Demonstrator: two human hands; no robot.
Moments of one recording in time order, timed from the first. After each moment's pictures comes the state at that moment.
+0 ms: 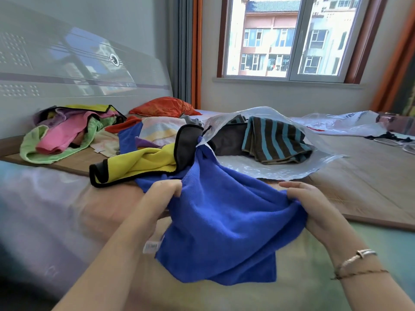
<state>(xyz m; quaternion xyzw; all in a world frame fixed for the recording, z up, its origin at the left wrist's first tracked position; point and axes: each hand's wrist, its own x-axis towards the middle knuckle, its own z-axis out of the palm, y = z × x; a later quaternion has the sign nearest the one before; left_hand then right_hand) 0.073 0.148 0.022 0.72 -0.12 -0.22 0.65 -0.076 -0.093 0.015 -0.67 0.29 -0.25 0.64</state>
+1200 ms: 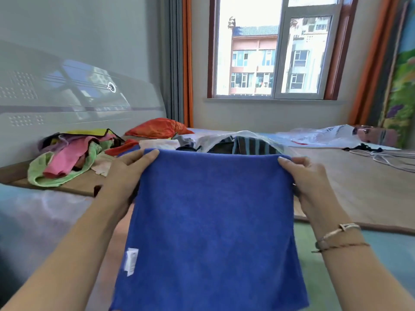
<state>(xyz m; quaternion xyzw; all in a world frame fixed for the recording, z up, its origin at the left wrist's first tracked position) 0.047 0.199 0.100 0.59 -0.24 0.02 0.77 -0.114 -0.059 0.100 -0.61 0.22 -0.47 0.60</state>
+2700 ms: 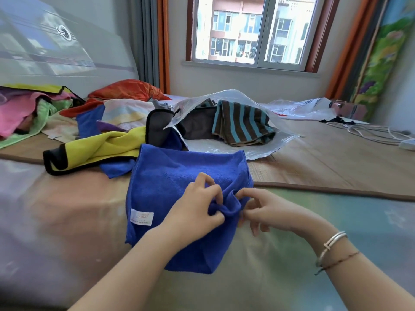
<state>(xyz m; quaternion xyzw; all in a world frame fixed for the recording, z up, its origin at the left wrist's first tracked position) 0.001 0.098 -0.025 0.78 -0.53 0.02 0.34 -0.128 -0.045 0.013 -0.89 0.18 0.00 0.41</state>
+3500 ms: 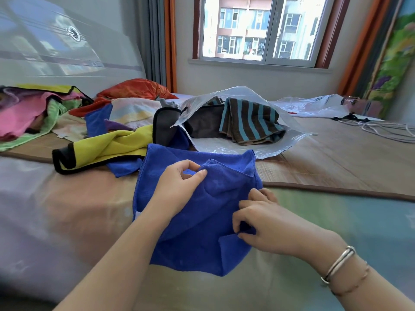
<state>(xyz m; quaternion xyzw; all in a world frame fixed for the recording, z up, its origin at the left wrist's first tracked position) 0.024 0.113 0.009 0.75 -0.30 -0.08 0.58 -0.120 -0.033 -0.009 -1.00 0.00 -0.08 -0.03</state>
